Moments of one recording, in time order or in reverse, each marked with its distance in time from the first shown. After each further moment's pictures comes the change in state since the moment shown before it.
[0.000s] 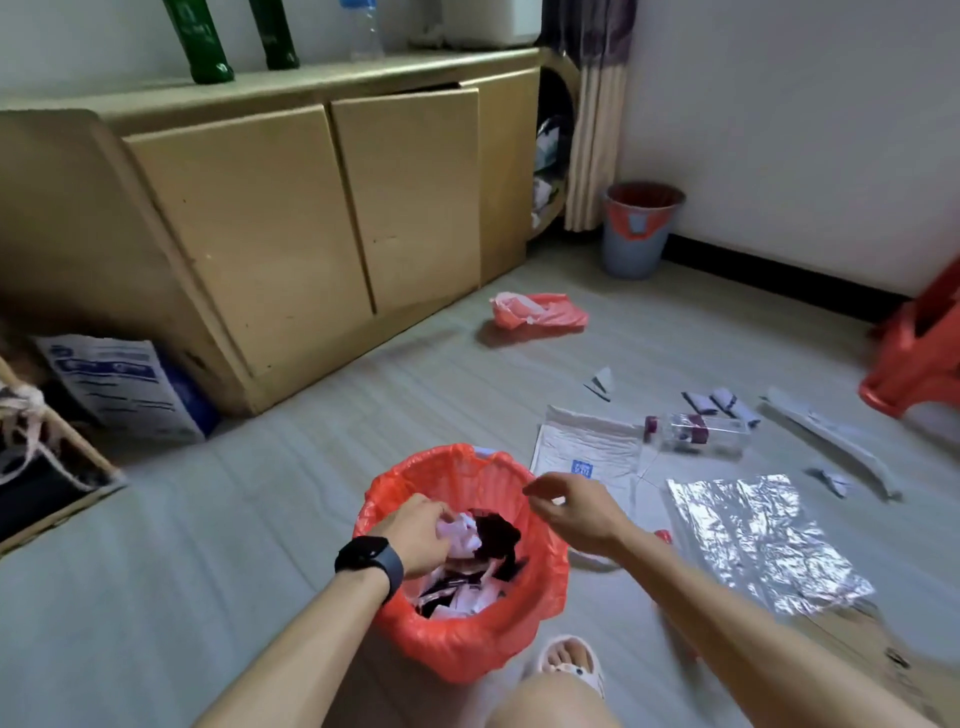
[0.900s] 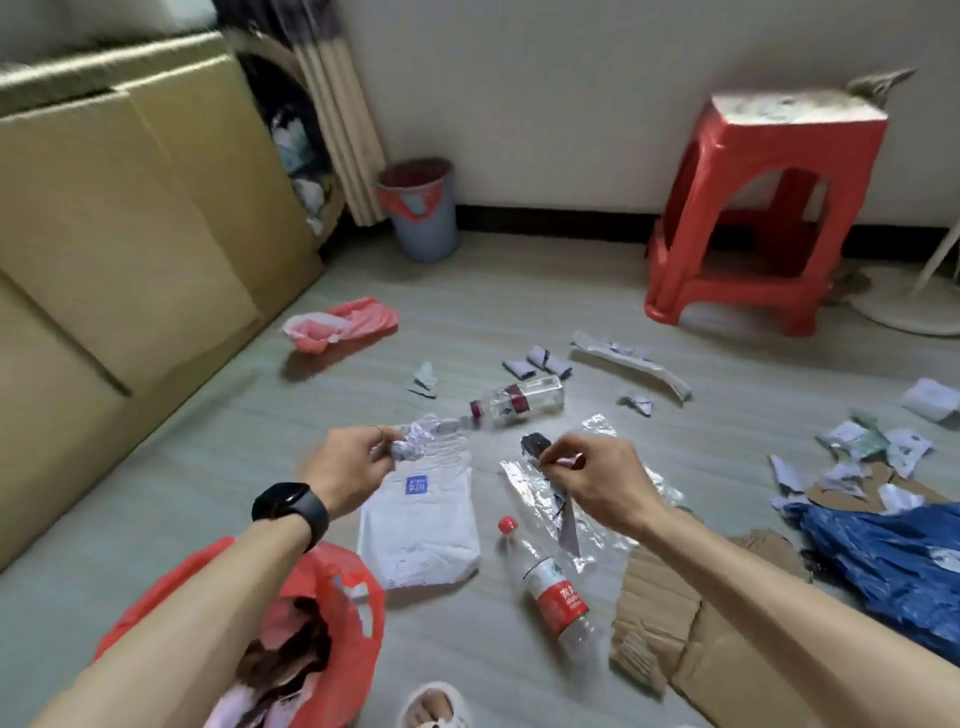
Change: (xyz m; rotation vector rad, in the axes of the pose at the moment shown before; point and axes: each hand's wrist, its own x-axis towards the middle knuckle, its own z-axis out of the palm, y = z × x) left_hand 0.147 0.231 -0.004 -0.013 0.178 0.371; right_hand -0.083 0.223 -0.146 0.189 0.523 0.216
